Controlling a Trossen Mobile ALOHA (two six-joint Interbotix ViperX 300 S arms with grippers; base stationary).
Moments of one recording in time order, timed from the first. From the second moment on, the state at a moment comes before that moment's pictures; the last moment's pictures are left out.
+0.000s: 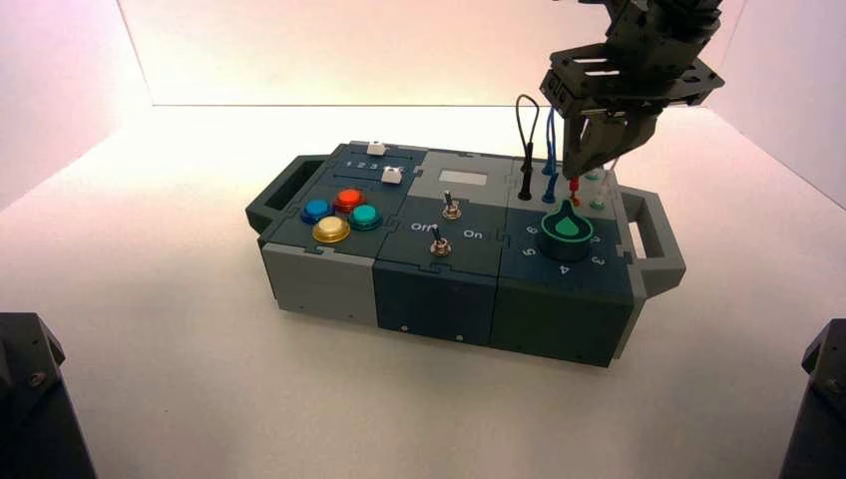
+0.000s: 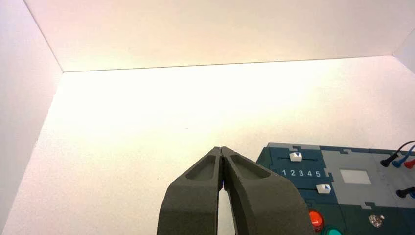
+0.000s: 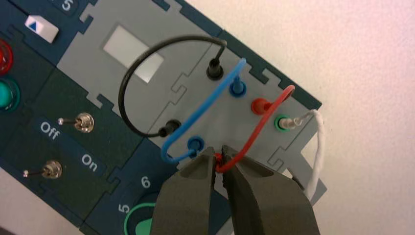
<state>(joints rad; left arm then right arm) -0.16 -1.01 1.15 -0.15 0.35 0.10 0.50 -0.21 0.95 0.03 0.47 0.09</state>
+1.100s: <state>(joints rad) -0.16 -1.01 1.15 -0.15 0.34 0.10 0.51 -0.14 0.93 0.06 0.50 0.08</state>
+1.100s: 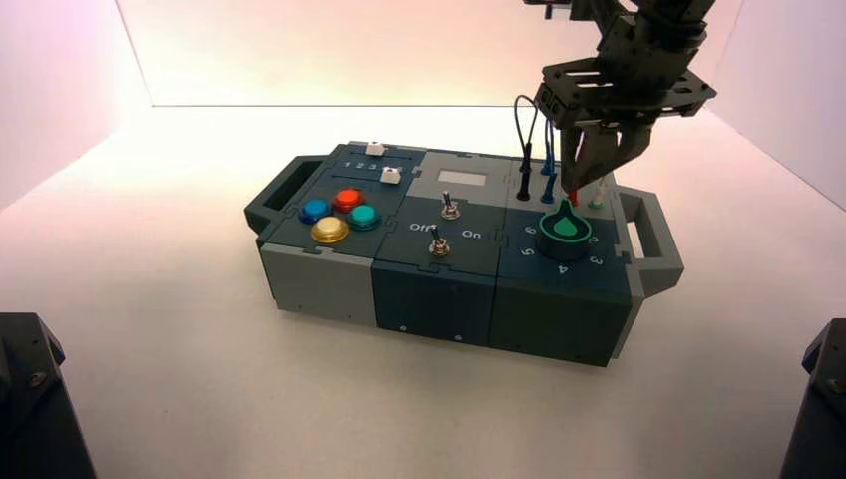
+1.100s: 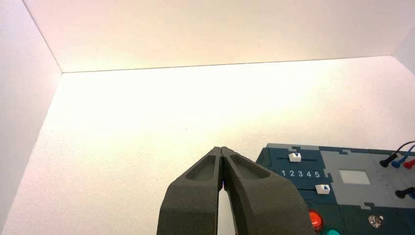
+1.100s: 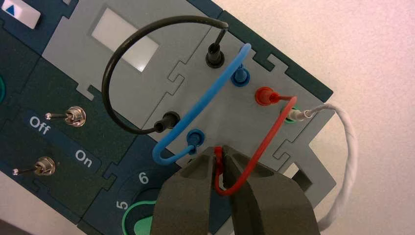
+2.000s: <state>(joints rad) -0.14 -1.01 1.15 -0.15 0.34 0.10 0.52 -0.10 0.90 0.06 0.57 0.06</state>
